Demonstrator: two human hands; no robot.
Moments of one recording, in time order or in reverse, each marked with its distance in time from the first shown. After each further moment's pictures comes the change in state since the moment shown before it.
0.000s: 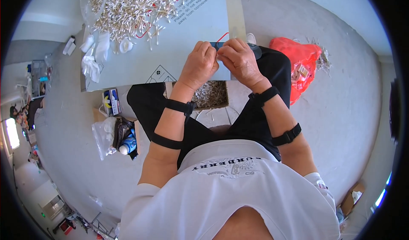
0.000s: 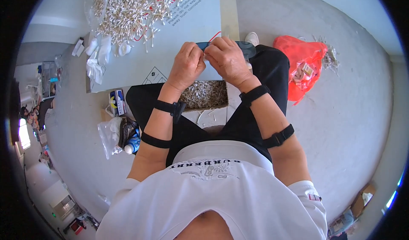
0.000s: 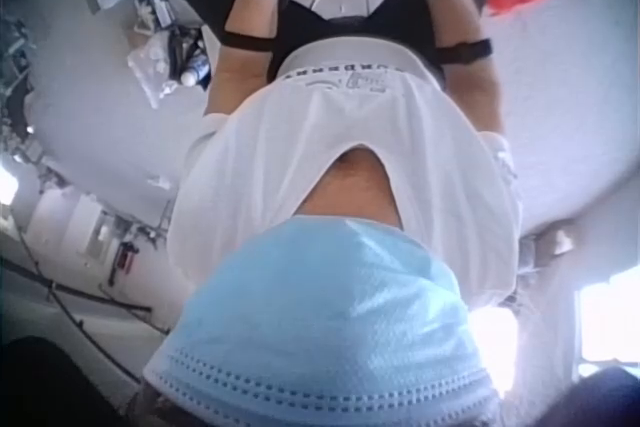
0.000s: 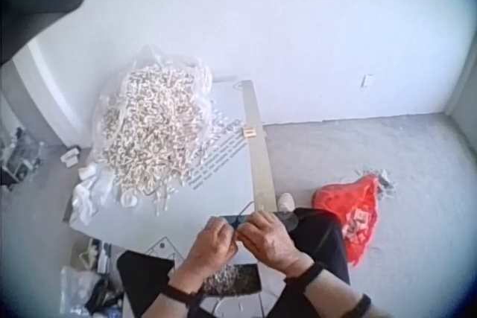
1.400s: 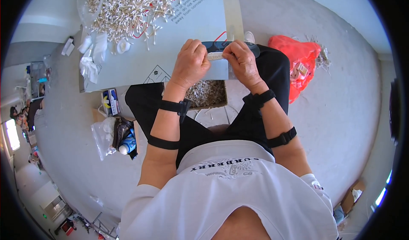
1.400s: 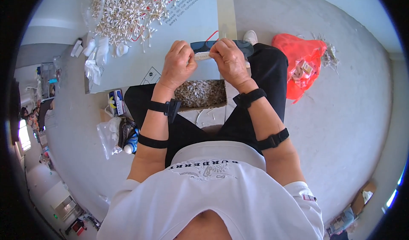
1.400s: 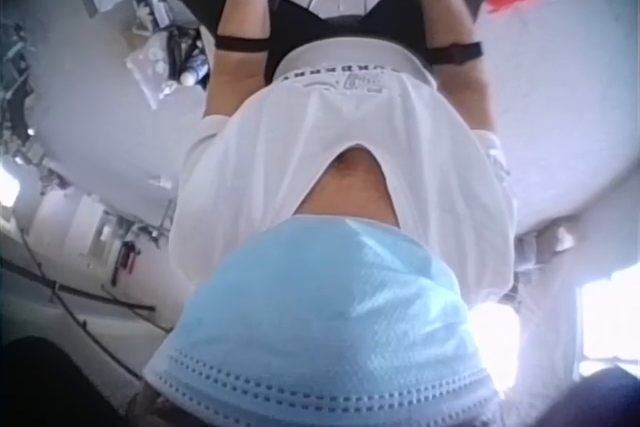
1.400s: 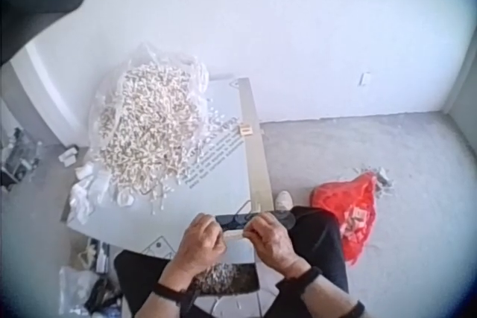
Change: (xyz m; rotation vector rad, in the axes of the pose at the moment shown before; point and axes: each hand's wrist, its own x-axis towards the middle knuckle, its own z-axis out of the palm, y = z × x) left_hand 0.001 -0.008 -0.011 0.015 -0.021 -0.002; right_hand -0.016 0.004 0.000 0.205 0.023 0.344
